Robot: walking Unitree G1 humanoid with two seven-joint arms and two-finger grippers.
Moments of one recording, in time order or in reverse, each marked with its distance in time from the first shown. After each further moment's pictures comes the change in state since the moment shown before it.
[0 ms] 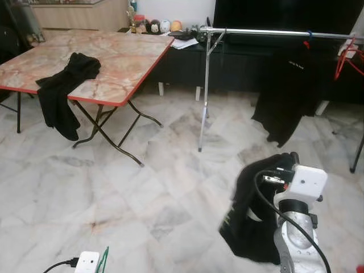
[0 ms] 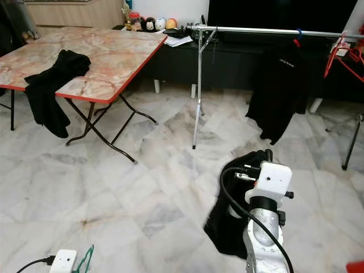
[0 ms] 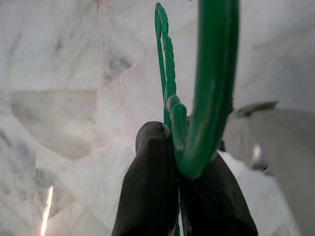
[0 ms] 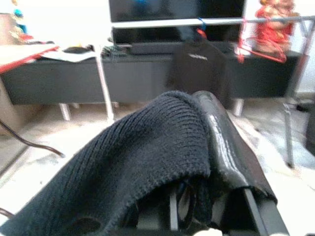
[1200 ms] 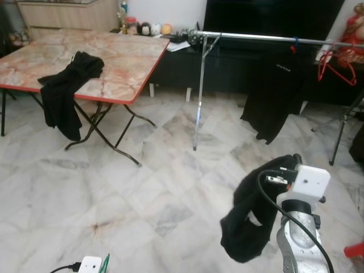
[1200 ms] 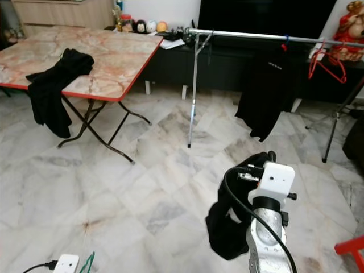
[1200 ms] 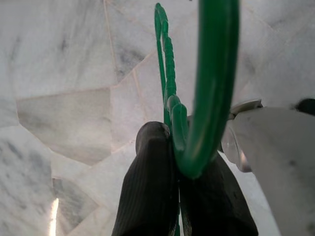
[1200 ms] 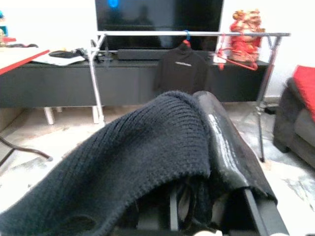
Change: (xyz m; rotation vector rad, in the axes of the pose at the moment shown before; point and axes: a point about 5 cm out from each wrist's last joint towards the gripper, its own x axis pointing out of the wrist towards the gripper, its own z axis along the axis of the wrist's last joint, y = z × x) left arm -0.001 -0.008 -0.010 0.016 0.043 -0.012; right arm 0.007 0.002 0.005 0.001 -0.005 0.002
